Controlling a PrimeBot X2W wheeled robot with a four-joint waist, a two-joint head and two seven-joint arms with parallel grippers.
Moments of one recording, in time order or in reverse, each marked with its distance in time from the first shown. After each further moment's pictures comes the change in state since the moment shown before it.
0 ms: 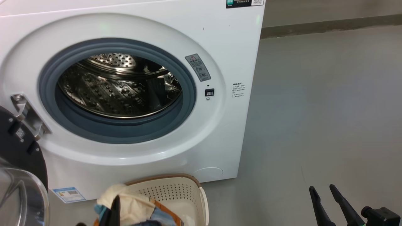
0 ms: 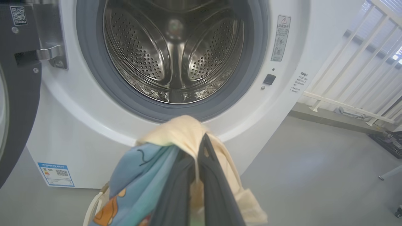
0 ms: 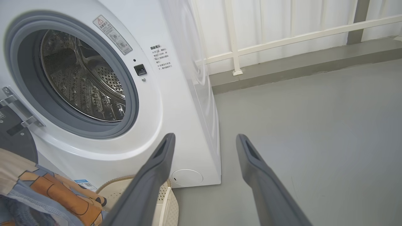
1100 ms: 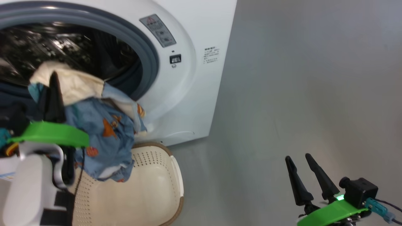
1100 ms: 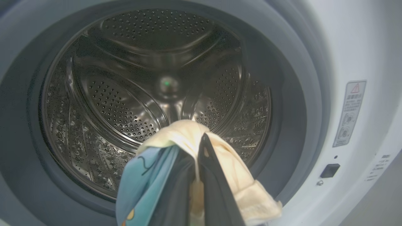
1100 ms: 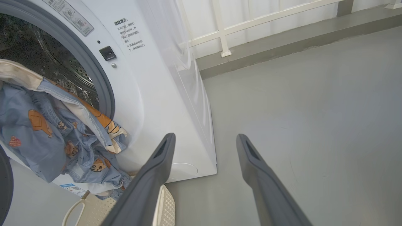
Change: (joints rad) left arm -0.664 0.071 0.151 0.265 0.125 -0.011 0.000; right arm -0.156 0.067 0.066 0.010 0.000 0.000 0.000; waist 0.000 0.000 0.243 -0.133
